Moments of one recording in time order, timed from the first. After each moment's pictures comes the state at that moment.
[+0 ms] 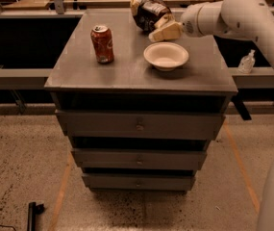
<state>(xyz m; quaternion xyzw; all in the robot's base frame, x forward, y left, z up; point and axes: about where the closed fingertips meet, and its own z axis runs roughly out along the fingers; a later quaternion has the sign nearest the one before) 0.811 -0.123 0.944 -0.34 0.75 0.11 0.56</state>
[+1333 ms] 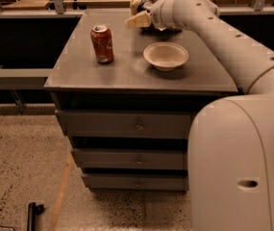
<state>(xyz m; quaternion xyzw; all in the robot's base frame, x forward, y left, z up) 0.908 -0.052 0.942 -0.28 0.75 0.09 0.59</state>
